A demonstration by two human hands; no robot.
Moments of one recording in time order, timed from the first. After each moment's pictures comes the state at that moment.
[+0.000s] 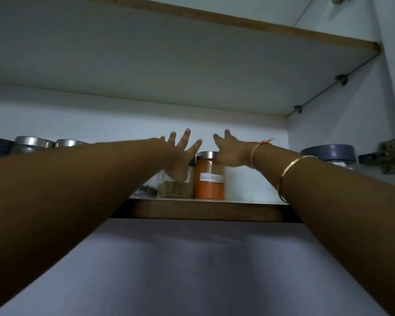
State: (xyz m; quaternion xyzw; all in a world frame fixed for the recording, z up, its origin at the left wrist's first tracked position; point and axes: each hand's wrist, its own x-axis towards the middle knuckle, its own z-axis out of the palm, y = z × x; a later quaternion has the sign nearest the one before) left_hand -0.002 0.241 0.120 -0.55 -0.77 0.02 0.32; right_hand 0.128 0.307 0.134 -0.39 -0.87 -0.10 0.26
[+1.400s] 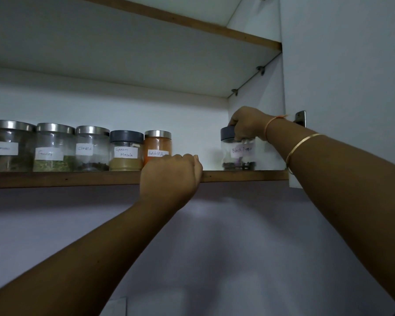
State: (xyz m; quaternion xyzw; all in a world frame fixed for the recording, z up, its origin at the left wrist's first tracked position) left_hand 0.129 0.201 0.006 -0.52 -0.52 -0.28 0.62; right_hand 0.287 0.296 0.132 -0.47 -0.81 -0.14 0.33
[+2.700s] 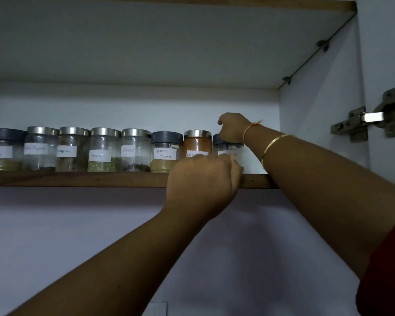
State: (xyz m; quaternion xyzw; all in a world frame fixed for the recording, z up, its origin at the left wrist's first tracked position) left_hand 0.126 0.208 0.007 -0.52 -0.49 -0.33 0.62; right_hand 0.168 0.348 0.136 -0.35 -0.86 -0.12 0.35
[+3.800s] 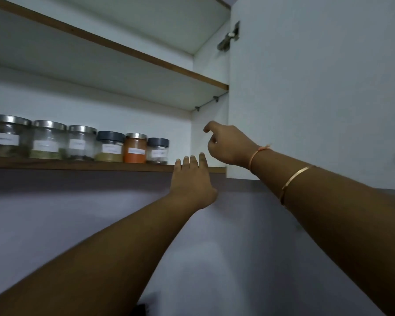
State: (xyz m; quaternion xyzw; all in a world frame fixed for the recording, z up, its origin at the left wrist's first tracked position) left_hand 0.226 0.093 -0.007 -0.70 -0.60 -0.27 0.29; right_hand 0.332 0.083 0.068 -0.43 -0.80 -0.18 0.38
